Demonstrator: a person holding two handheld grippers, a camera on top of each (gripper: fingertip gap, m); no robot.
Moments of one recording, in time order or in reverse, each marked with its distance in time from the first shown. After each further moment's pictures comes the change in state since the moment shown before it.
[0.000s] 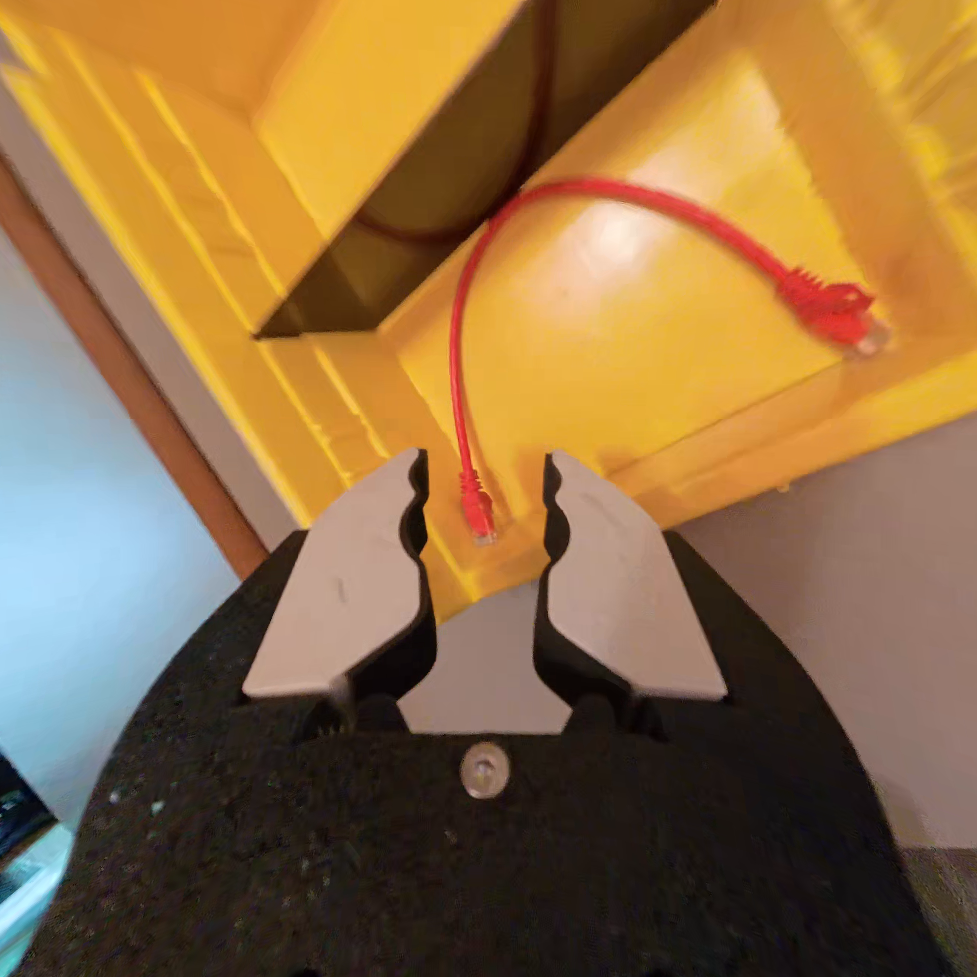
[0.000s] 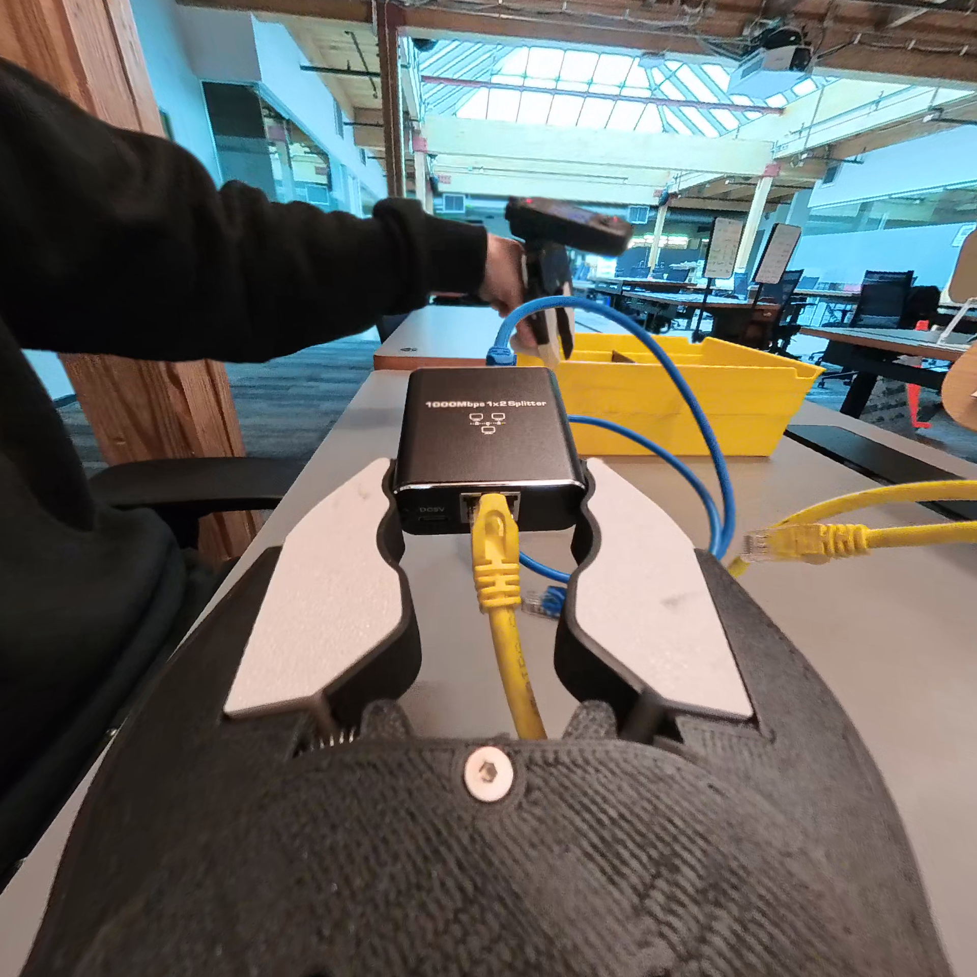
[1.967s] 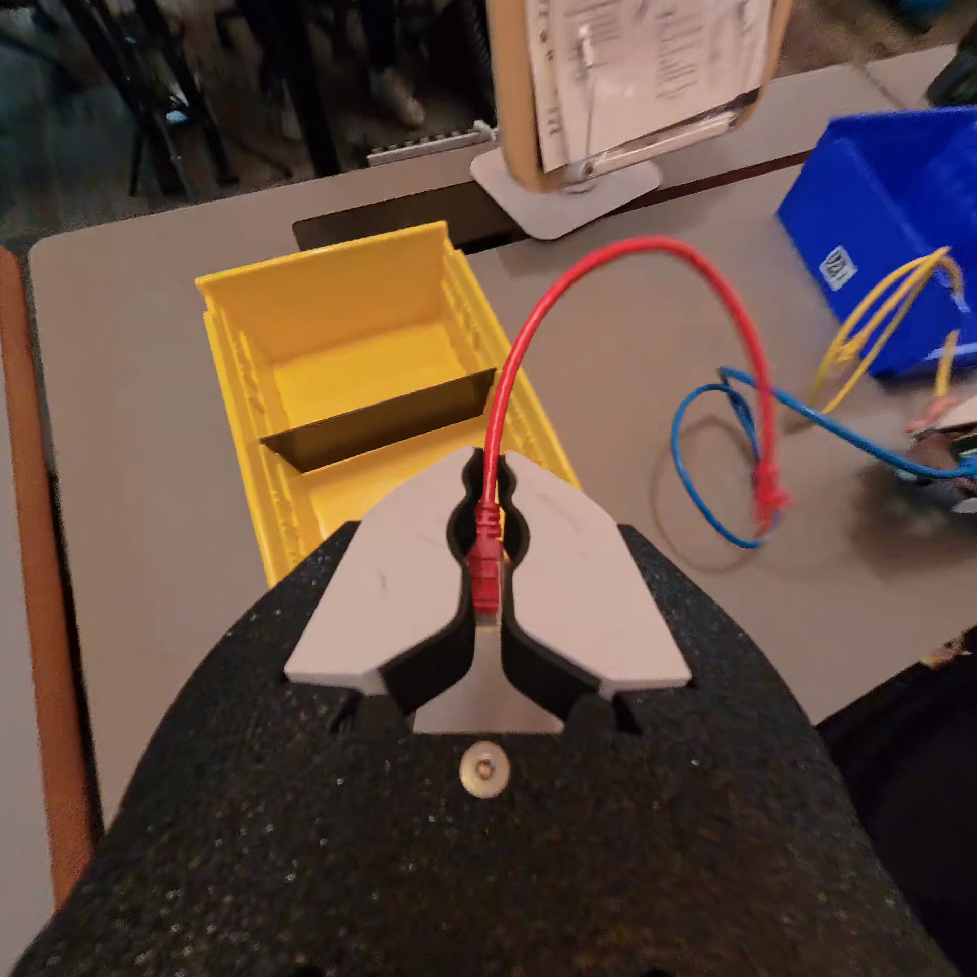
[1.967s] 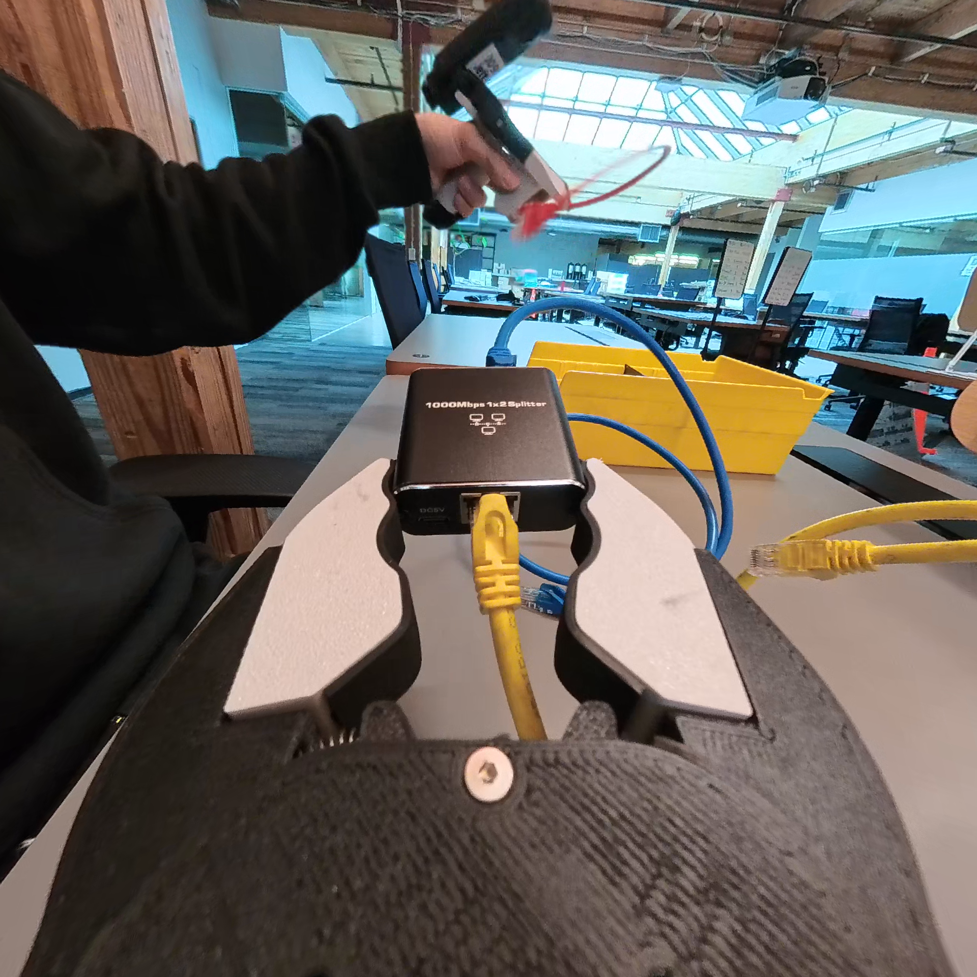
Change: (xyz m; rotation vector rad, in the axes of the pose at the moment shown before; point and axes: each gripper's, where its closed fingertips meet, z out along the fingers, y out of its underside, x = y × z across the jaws) left arm -0.002 -0.036 -0.174 0.663 0.303 -0.402; right arm -0.007 -0.003 -0.003 0.023 -0.027 -0.030
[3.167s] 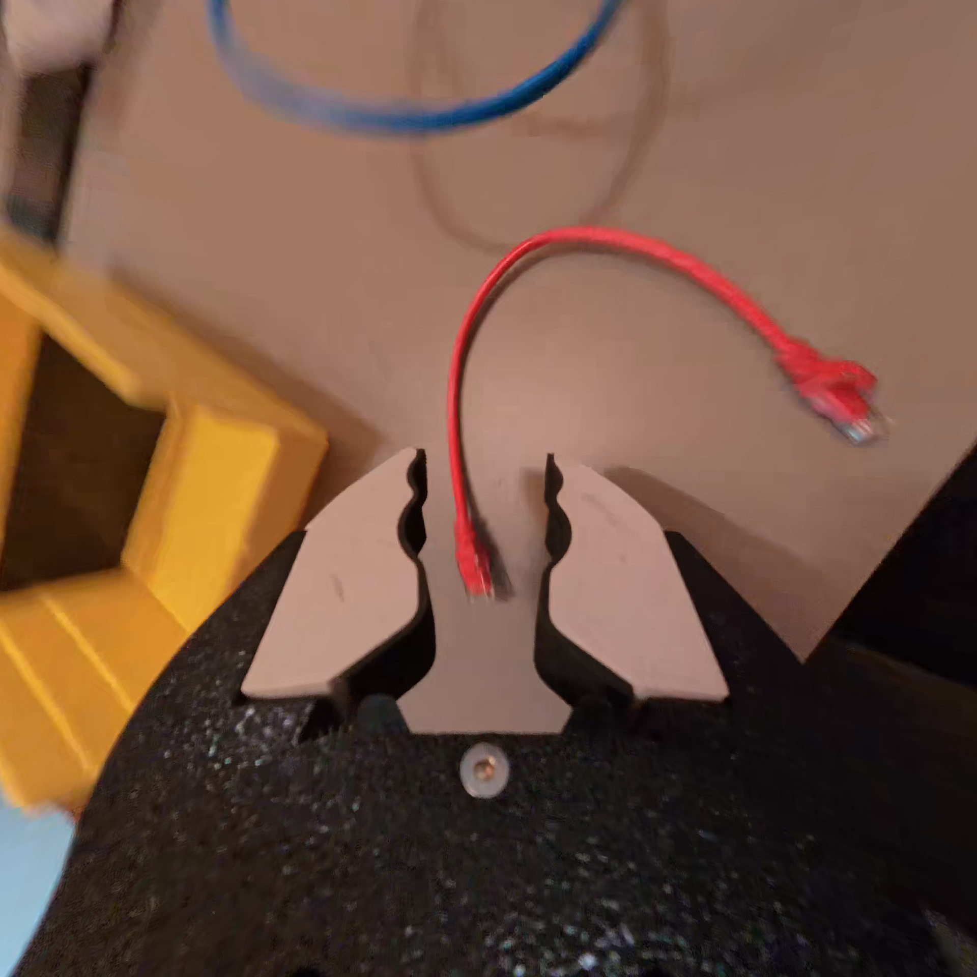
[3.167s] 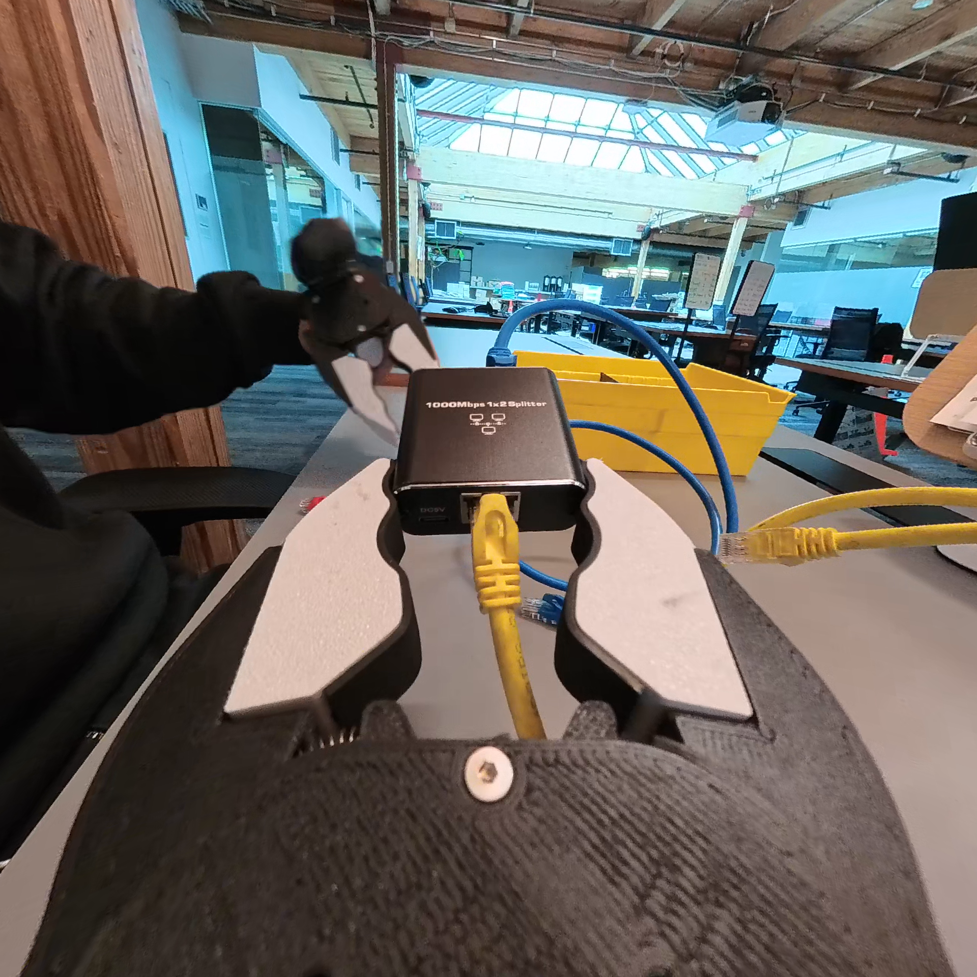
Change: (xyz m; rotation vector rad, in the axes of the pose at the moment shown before) left arm 0.134 0.191 0.080 -0.243 0.098 0.820; right arm 0.007 -0.003 -0.005 0.024 0.048 -0.004
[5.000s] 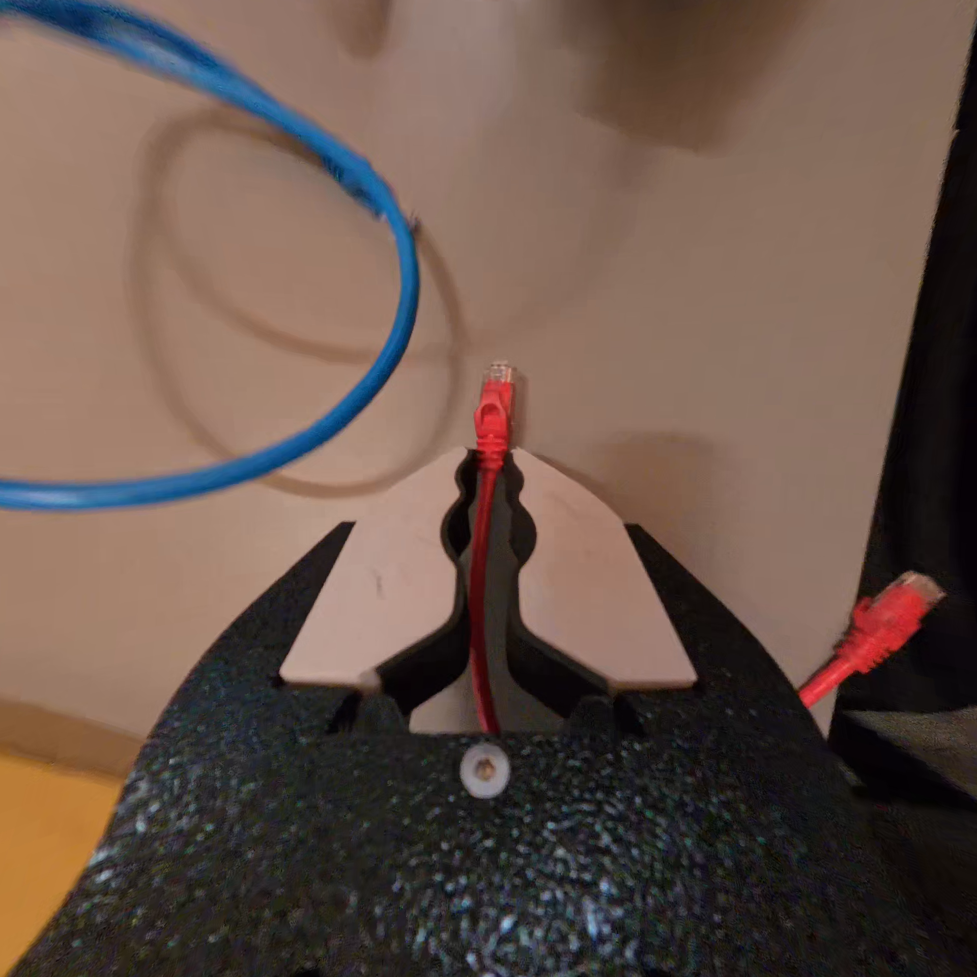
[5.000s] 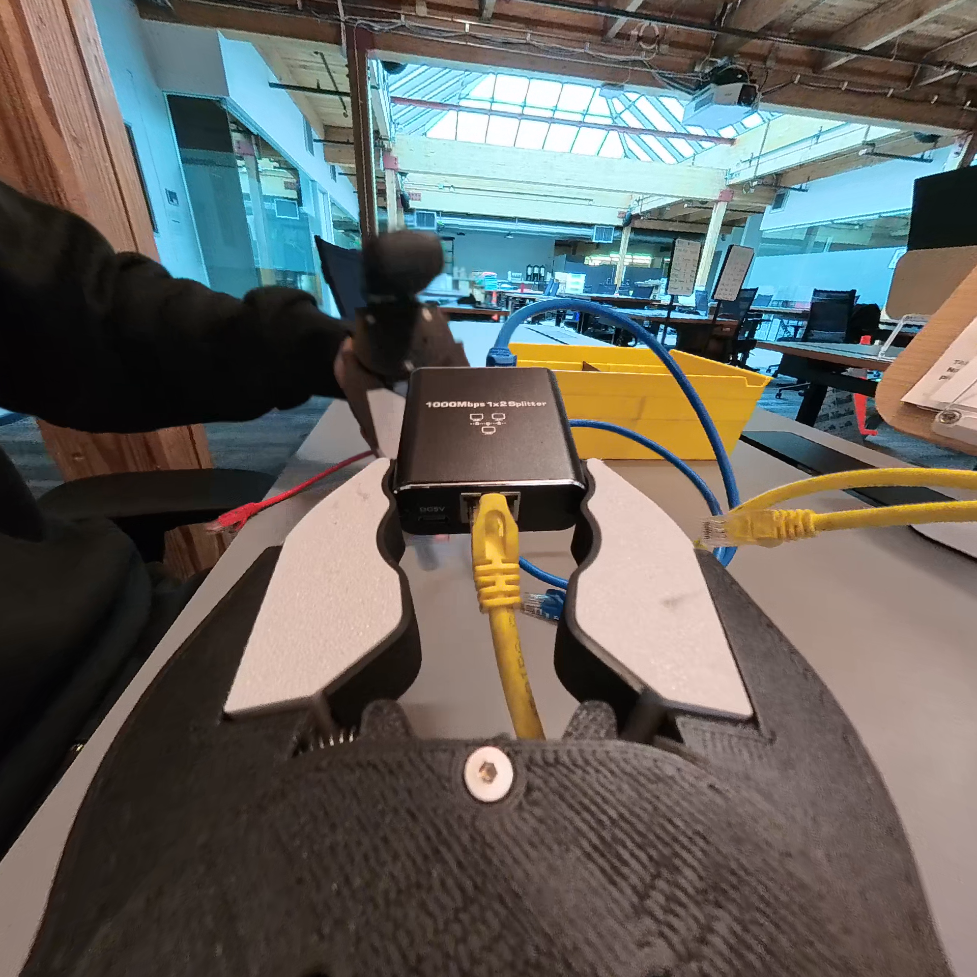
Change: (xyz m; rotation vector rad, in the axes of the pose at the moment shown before) left arm 0.048 -0.080 0.067 0.116 0.467 0.001; right arm 0.010 0.002 -0.002 -0.018 0.039 0.017
